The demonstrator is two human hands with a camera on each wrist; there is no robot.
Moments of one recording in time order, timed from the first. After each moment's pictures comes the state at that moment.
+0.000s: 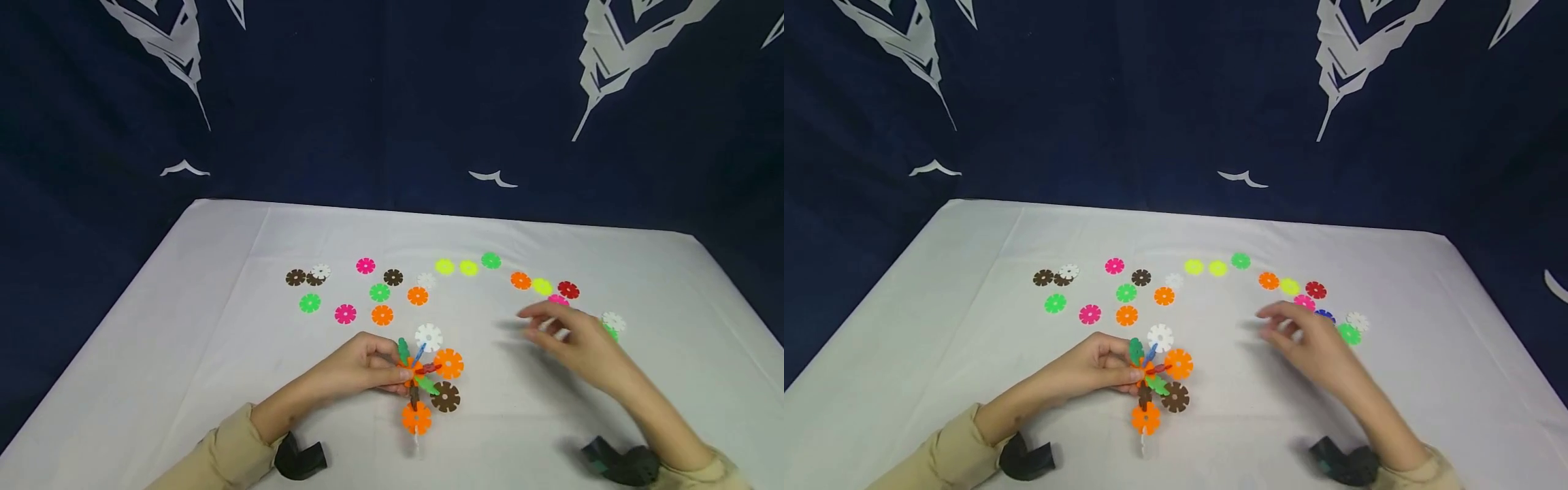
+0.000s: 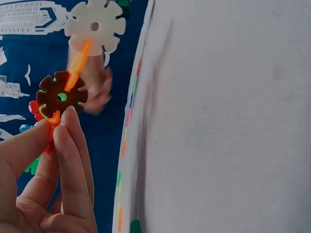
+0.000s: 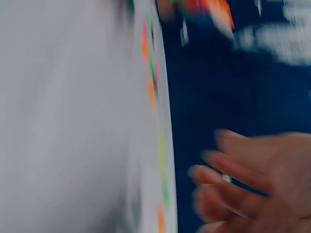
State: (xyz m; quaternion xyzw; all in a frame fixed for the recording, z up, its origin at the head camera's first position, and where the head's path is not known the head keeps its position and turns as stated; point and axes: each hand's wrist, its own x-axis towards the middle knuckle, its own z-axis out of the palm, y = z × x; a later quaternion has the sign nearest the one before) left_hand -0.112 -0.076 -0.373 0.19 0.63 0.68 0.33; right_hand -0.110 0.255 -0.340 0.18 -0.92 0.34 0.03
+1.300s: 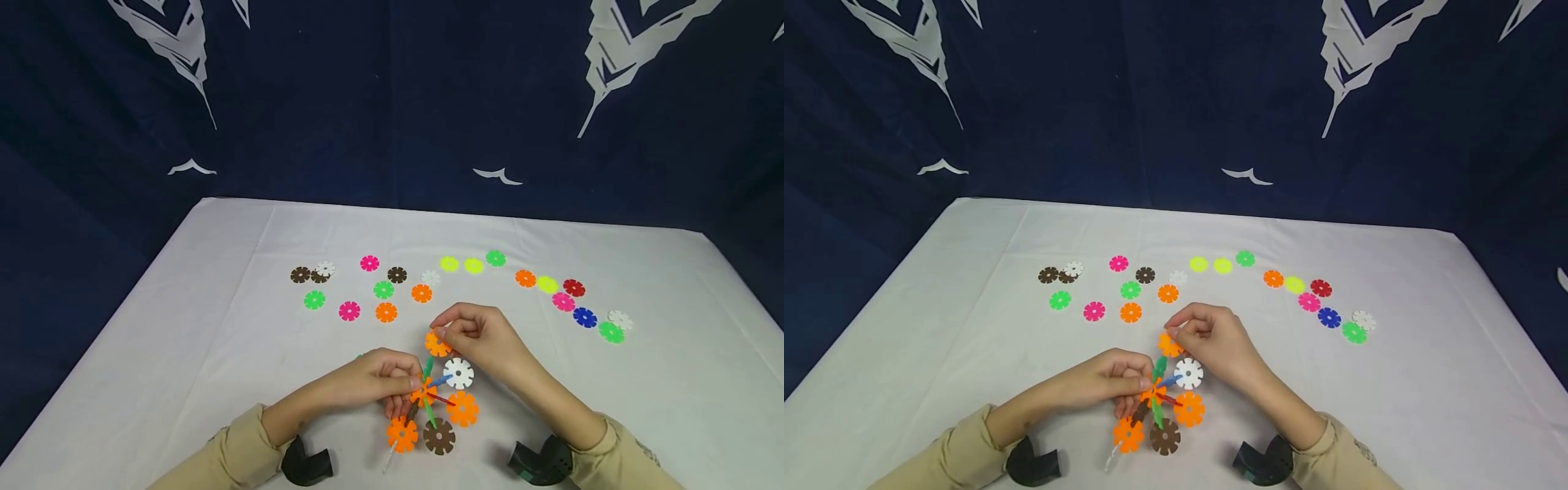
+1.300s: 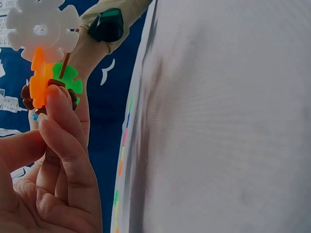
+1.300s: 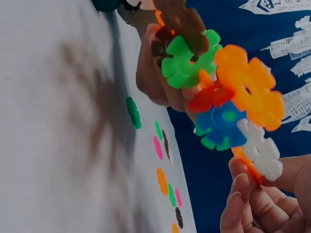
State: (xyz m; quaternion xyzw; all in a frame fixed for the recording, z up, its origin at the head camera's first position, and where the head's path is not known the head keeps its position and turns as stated) left_hand -0.102 -0.067 -0.372 0.31 0.63 0.62 0.35; right_hand -0.112 0.146 -0.338 0.12 -0.80 0.58 -0.12
